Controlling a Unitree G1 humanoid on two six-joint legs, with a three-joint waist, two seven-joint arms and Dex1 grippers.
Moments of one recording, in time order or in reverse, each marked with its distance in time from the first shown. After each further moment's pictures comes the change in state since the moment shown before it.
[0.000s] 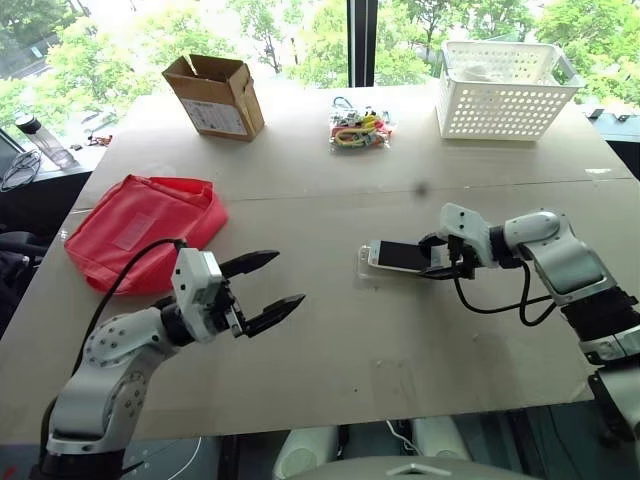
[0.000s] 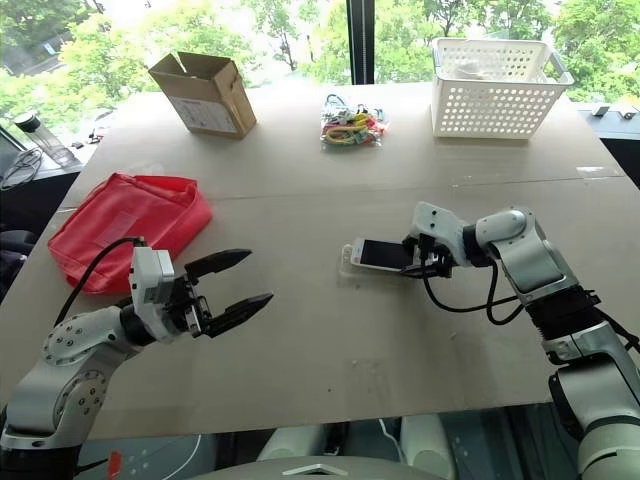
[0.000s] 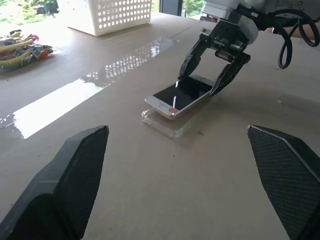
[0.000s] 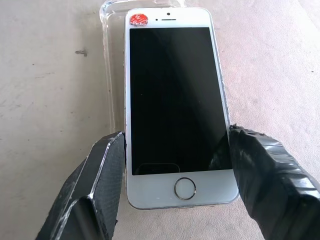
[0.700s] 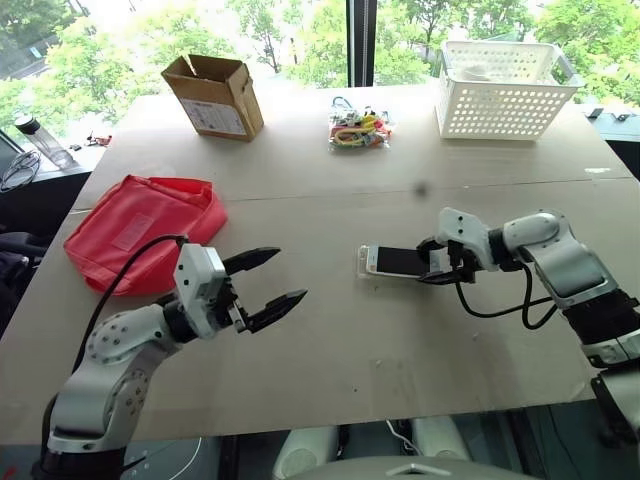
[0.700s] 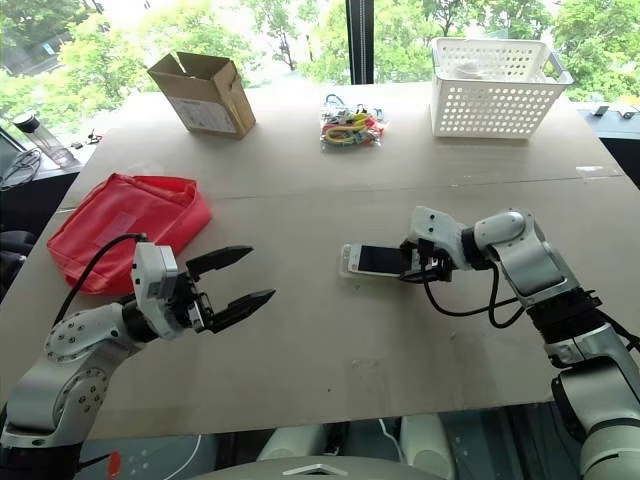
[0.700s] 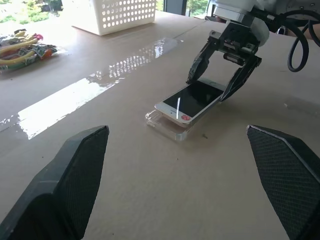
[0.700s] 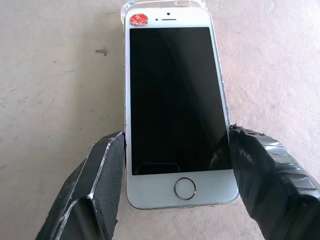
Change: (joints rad) left arm -0.009 0.000 -0.001 -0.022 0.000 0.040 0.026; right arm 0.011 -0.010 0.012 -0.030 -0.011 -0.007 0.007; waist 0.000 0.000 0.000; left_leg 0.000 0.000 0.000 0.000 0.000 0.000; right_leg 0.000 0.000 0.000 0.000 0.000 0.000
